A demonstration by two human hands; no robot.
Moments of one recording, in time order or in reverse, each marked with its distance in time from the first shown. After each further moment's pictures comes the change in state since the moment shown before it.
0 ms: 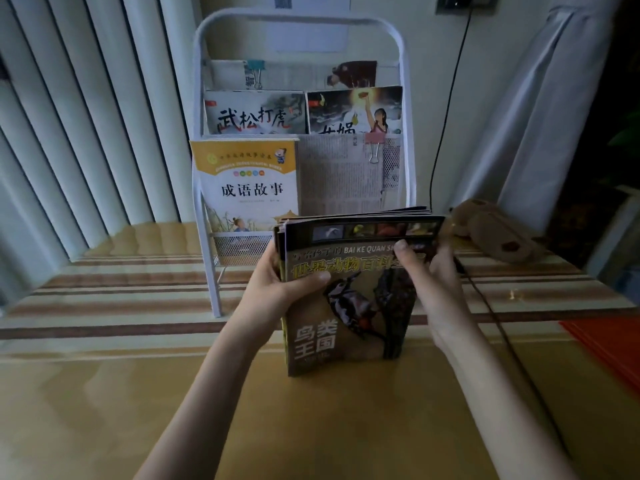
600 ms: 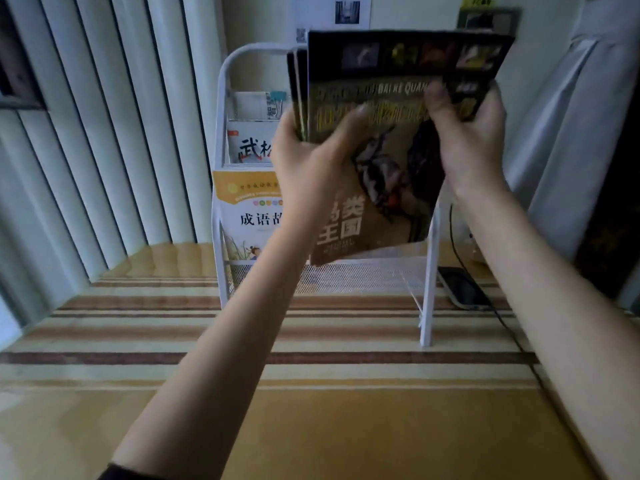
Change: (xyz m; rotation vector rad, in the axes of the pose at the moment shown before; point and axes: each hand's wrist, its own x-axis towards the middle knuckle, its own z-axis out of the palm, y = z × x) left_hand 0.111 0.101 0.035 0.018 0.461 0.524; right_hand 0.139 -0.115 0.030 0.028 0.164 -0.499
